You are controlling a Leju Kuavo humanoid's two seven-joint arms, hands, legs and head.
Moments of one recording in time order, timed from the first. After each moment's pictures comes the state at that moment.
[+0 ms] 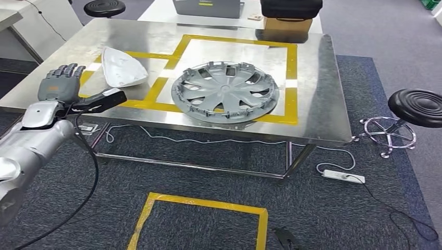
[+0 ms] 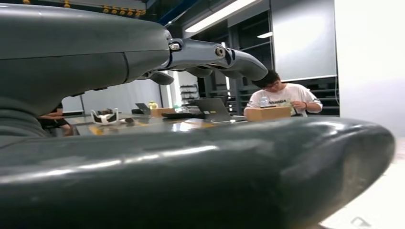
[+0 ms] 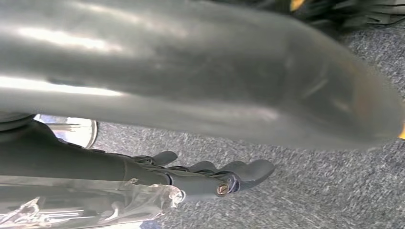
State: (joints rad) left arm -1.03 0.12 -0.31 -0.32 -1.34 0.41 -0.05; right arm -0.21 0.20 -1.12 -0.19 1.39 -0.13 0.06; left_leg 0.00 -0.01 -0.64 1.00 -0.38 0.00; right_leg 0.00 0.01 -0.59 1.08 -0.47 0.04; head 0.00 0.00
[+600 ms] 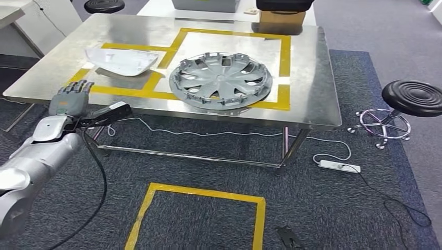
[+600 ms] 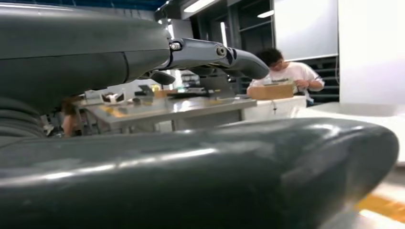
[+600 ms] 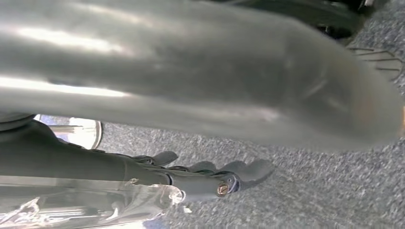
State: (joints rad) left arm -0.93 0.12 -0.28 -0.31 -1.31 0.44 -0.04; right arm -0.20 0.20 -1.12 -0.19 1.39 -0.13 0.06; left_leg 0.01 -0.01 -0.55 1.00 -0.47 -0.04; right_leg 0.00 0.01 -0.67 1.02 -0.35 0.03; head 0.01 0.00
